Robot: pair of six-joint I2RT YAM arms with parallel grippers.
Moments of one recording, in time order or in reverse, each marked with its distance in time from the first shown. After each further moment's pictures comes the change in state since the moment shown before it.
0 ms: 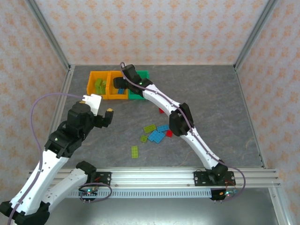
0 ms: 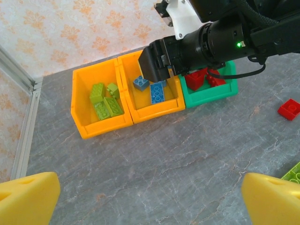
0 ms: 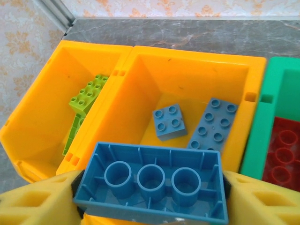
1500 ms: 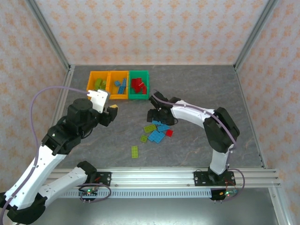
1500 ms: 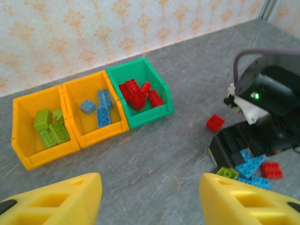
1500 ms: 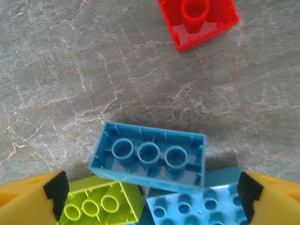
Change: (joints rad) left arm -0.126 0.079 0.142 -0.031 0.119 -0.059; right arm -0.020 -0.837 -1.326 -0.179 0.004 0.352
